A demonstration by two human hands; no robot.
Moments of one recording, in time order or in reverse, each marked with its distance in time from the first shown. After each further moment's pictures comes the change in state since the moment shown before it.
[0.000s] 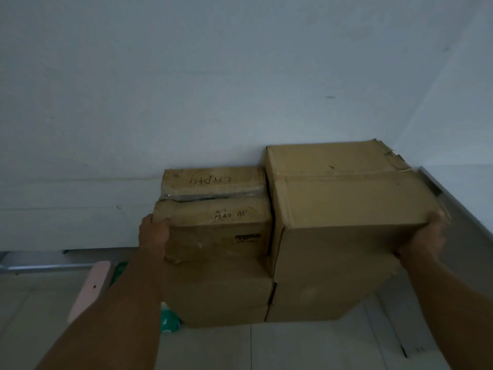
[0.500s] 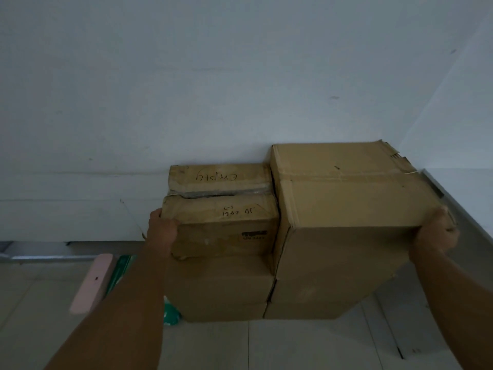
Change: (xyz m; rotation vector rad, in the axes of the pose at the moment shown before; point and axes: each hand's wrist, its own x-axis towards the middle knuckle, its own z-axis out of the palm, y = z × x) left_hand -0.008 -0.005 0.003 -0.101 -0.086 0.025; right_hand 0.017 -0.012 0.005 -0.053 0.041 -0.191
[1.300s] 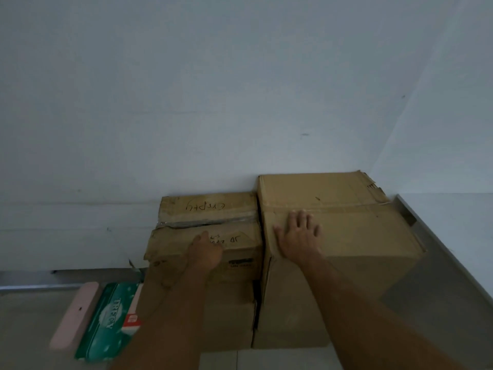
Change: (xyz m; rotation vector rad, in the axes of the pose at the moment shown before) left_hand -0.069 0.055 0.102 0.569 -0.208 0.164; right_hand -0.128 -0.008 0.088 -1.402 -0.791 -0.780
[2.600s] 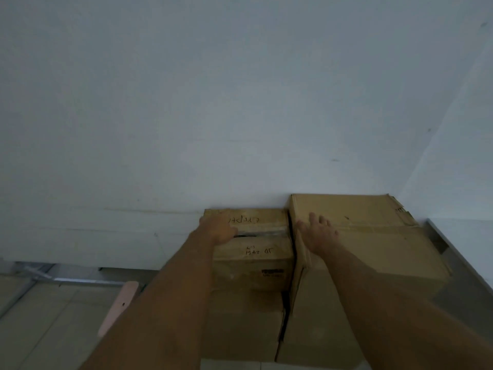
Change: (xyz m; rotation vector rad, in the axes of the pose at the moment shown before) left_hand -0.028 0.019 -0.142 0.433 -0.066 0.251; right_hand -0.025 -0.053 -0.071 0.204 -0.068 0.008
